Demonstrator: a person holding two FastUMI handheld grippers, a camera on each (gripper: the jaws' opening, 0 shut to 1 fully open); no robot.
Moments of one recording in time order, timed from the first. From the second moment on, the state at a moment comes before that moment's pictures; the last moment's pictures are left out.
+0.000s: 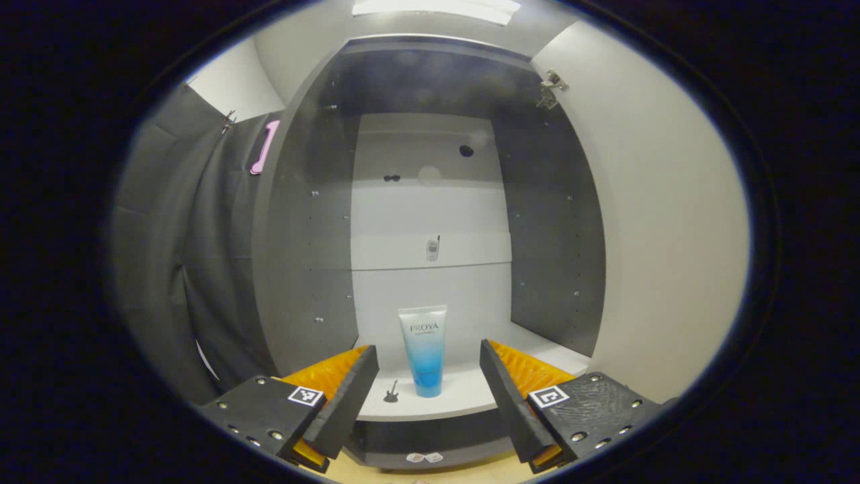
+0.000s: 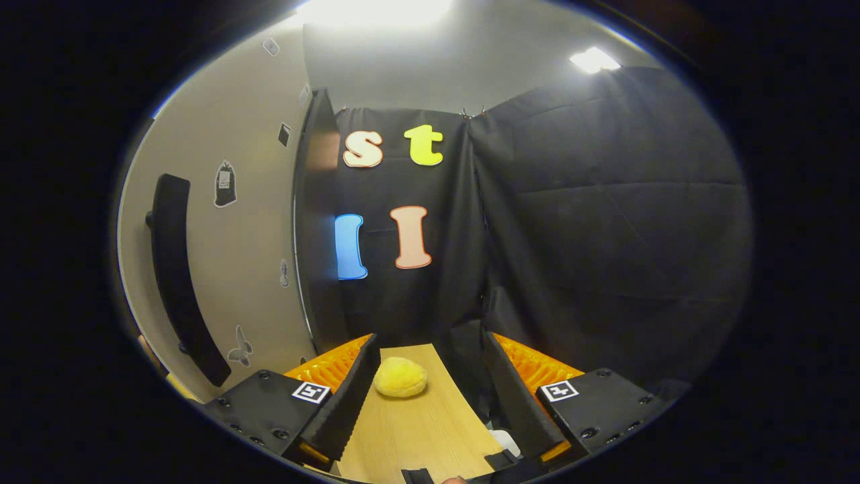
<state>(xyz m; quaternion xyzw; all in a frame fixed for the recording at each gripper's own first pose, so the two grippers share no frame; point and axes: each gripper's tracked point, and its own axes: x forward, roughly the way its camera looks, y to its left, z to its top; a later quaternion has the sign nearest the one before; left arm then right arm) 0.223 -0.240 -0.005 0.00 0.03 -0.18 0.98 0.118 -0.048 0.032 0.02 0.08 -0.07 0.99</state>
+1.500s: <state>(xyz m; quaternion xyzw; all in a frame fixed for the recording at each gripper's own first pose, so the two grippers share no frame) 0.214 -0.239 -0.027 -0.01 0.03 -0.20 0.98 0.147 -0.048 -0.006 0.03 0.12 -0.05 0.99</state>
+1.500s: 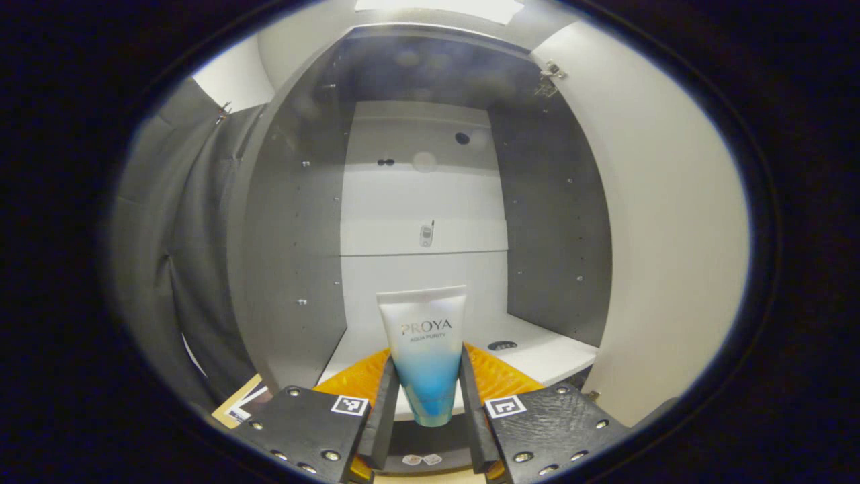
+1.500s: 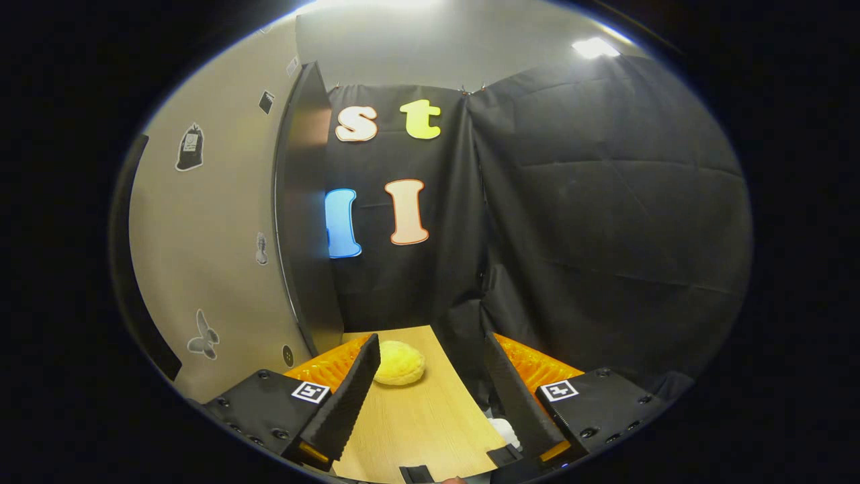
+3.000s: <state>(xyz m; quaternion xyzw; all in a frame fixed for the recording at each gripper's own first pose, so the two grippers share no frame) 0.017 -0.105 -0.258 0.00 0.13 -0.07 0.99 0.128 -0.039 -0.039 0.04 0.13 0.00 0.99</state>
